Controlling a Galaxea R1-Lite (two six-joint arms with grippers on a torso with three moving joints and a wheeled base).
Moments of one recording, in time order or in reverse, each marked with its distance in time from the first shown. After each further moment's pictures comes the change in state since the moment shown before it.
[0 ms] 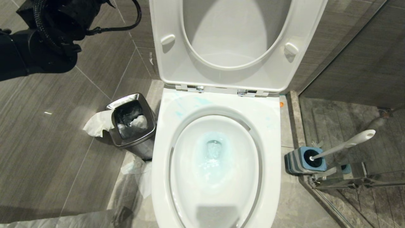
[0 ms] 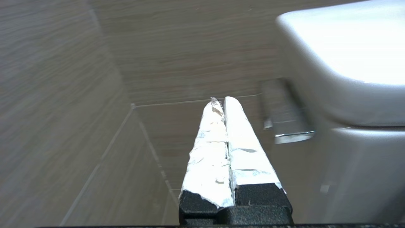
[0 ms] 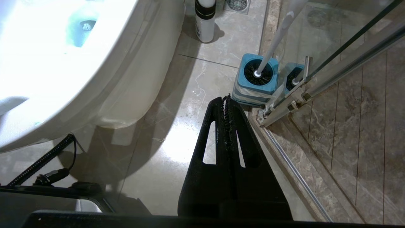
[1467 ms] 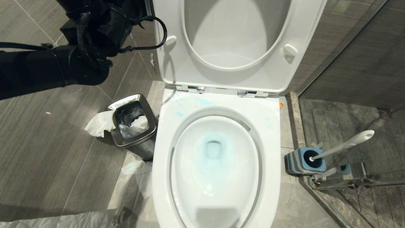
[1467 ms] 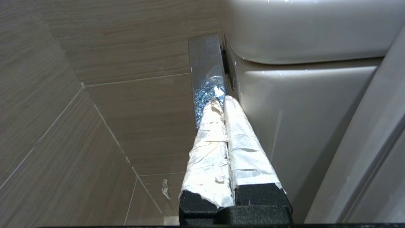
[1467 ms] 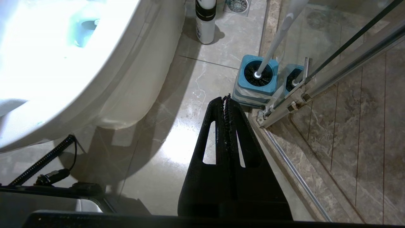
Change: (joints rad) left arm -0.082 0.109 0.000 0.038 -0.003 0.009; right arm 0.000 0.000 0.000 0.000 0.000 0.000
